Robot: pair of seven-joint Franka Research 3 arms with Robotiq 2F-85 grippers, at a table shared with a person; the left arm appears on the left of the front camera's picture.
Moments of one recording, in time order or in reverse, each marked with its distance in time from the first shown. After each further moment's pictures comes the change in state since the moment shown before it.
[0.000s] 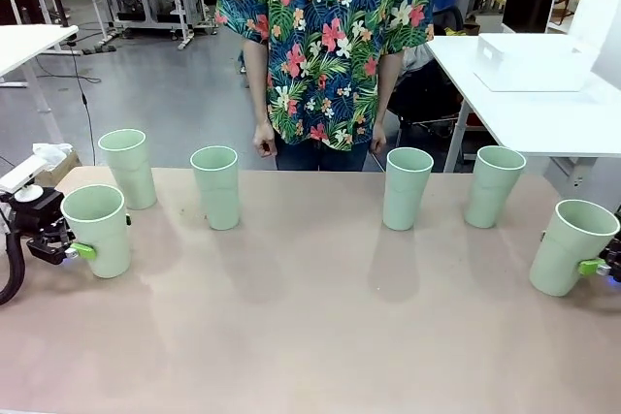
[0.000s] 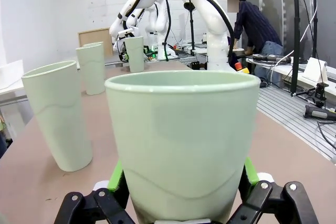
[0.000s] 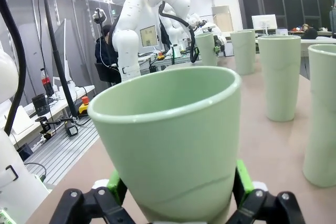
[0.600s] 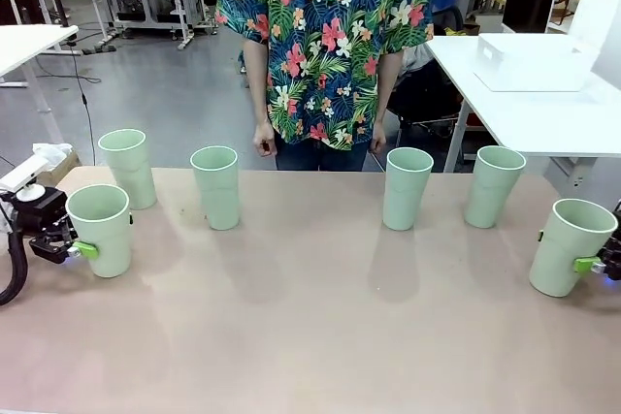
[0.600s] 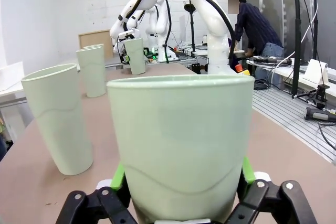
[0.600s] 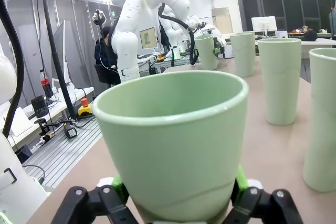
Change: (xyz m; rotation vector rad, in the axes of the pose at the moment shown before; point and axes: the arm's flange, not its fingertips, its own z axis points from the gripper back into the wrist) left arm 0.001 0.001 -0.004 0.001 -0.008 -0.002; right arm 0.002 -0.001 -0.005 -0.001 -0.008 0.002
